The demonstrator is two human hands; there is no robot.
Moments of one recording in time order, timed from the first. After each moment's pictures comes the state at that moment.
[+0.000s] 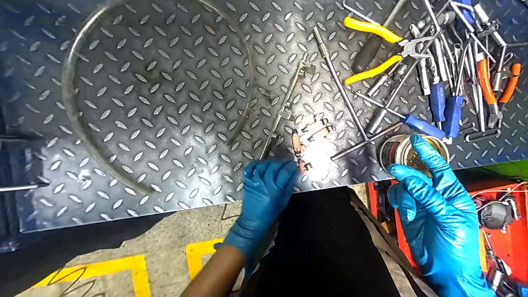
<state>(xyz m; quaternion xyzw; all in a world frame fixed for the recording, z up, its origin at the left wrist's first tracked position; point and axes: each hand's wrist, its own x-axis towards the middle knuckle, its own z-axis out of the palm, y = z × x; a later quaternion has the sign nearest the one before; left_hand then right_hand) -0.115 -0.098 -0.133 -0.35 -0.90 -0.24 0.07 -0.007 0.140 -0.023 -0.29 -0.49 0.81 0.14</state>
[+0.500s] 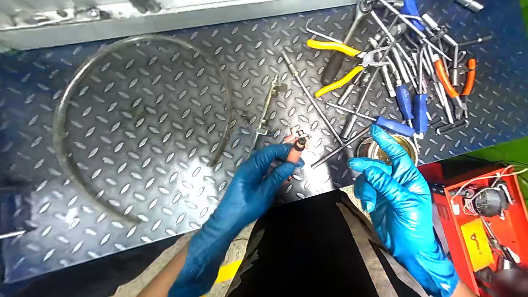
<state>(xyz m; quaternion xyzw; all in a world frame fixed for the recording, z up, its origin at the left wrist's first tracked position) -0.165 -0.057 -0.062 -0.32 -0.73 -0.55 -0.23 -0.020 0.144 -0.017 -0.22 -0.47 0.84 0.16</state>
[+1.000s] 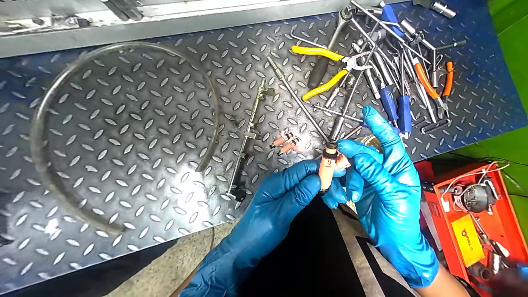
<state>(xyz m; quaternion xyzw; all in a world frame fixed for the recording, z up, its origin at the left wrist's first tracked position) -0.127 -0.015 -0.029 -0.23 -0.45 -0.75 -0.41 -0.039 0.144 -0.002 -0.16 -0.47 0.85 0.20</state>
